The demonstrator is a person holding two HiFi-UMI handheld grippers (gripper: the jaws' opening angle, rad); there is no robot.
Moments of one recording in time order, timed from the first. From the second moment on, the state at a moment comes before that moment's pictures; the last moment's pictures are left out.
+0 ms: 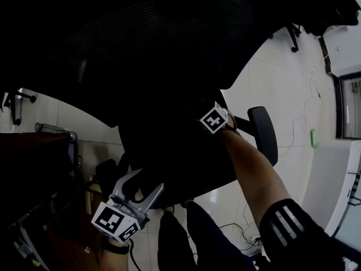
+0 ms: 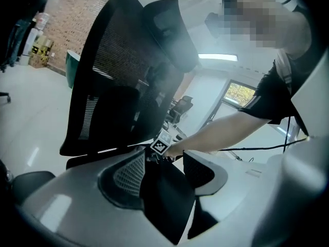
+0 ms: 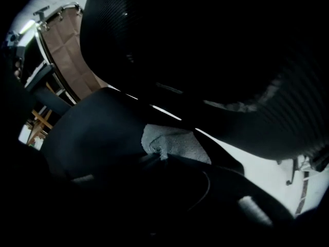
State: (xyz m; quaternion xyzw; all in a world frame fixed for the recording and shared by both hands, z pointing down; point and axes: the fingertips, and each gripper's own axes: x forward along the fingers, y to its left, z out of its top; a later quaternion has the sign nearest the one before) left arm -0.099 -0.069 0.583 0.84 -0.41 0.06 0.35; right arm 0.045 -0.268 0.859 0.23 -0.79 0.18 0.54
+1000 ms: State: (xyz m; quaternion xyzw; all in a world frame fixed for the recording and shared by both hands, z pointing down) left arm -0.053 -0.026 0.566 0.85 -0.36 0.10 0.36; right arm 0.209 -0.001 0.845 0.28 -0.76 0.25 0.54
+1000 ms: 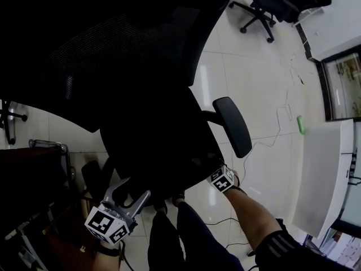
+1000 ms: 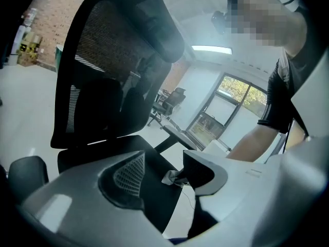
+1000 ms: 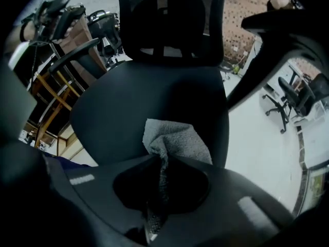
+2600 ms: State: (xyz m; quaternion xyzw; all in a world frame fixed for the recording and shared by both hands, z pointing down) left arm -0.027 0.204 0.230 0.90 -0.38 0.00 0.21; right arm 0.109 0.160 0.217 0.28 -0.94 0.17 0.03
